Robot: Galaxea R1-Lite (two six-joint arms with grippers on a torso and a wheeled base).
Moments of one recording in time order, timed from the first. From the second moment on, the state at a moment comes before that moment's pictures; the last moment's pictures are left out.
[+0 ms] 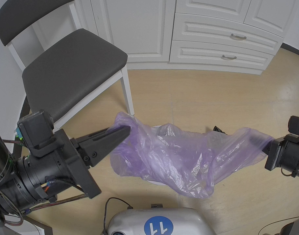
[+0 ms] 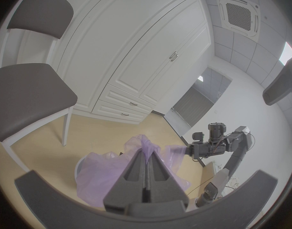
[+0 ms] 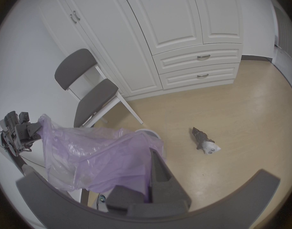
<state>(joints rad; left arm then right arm) -0.91 1.29 -0.50 -0.87 0.02 -0.30 0.73 1.13 -0.63 -0.20 -0.34 0.35</state>
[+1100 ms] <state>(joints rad) -0.88 1.49 -0.51 -0.96 0.24 -0.10 0.76 1.01 -0.64 0.04 -0.35 0.27</state>
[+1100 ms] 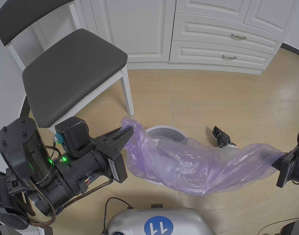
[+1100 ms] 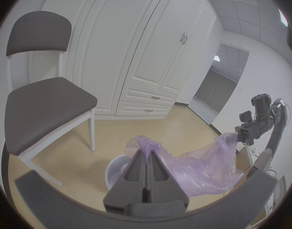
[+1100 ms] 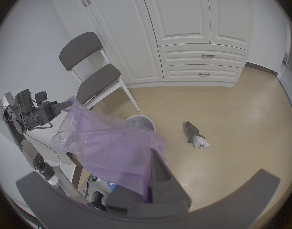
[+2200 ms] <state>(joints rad) -0.77 1.54 -0.44 -1.07 0.07 -0.07 0.75 1.11 -0.60 0.03 -0.50 0.22</state>
